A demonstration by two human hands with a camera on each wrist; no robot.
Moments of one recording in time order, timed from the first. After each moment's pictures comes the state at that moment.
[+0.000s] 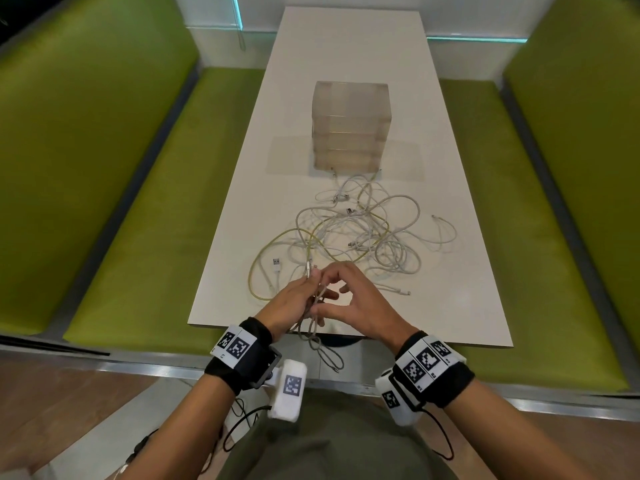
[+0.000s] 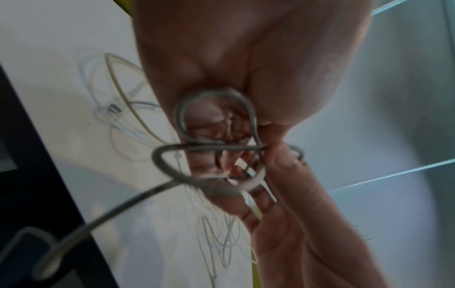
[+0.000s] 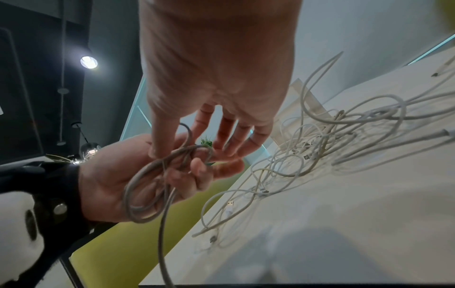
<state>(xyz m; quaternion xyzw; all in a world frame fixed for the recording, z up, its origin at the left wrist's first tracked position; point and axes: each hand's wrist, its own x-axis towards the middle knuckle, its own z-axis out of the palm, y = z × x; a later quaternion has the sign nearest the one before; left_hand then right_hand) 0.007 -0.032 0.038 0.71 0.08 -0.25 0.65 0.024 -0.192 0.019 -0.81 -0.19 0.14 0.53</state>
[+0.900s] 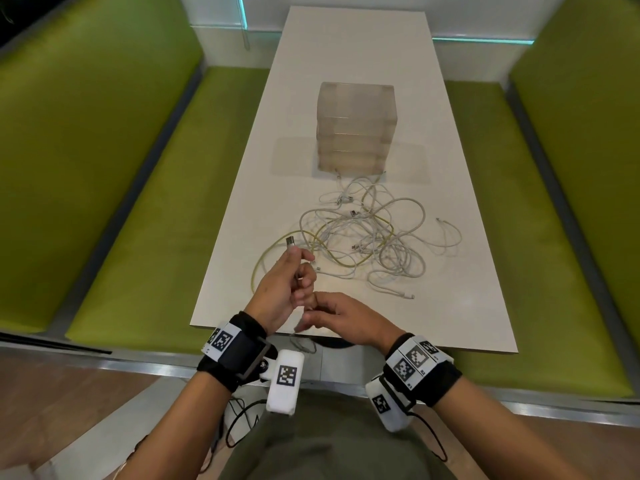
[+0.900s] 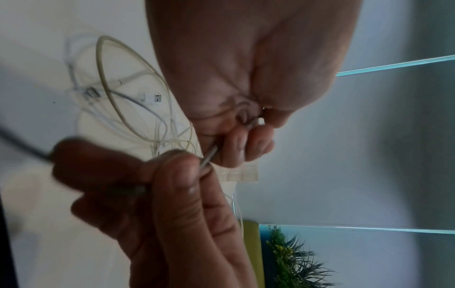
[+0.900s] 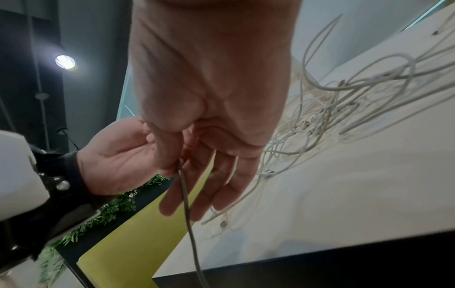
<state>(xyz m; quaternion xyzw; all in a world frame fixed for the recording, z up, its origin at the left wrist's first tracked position) 0.021 -0.020 0.048 0.54 0.12 -0.13 0.82 0.025 -0.171 0.013 -0.74 -0.22 0.36 0.52</state>
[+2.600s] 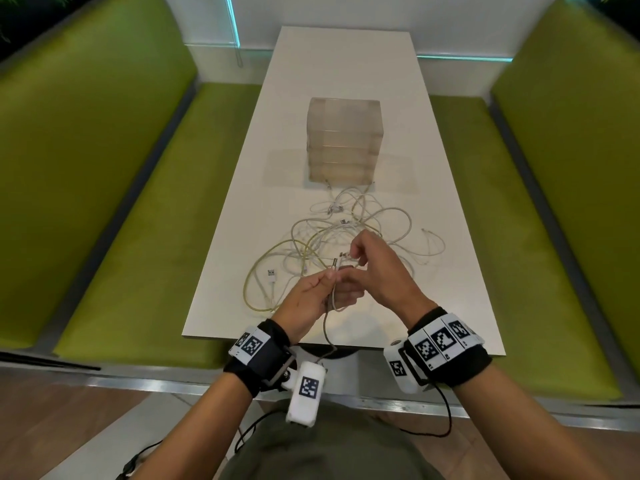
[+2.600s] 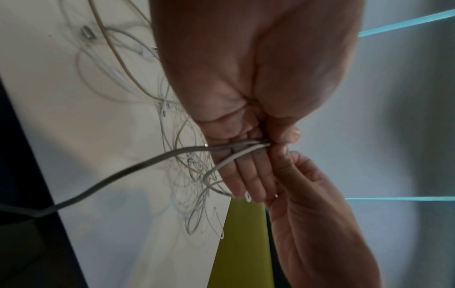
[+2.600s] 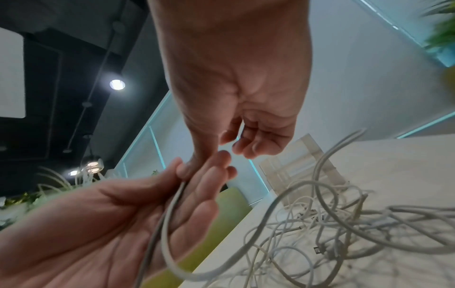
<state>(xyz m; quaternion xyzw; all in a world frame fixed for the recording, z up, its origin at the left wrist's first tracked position) 0.019 -0.064 0.036 0.54 0.02 -0.19 0.82 0.066 -0.214 0.069 -0.88 -0.13 0.07 0.45</state>
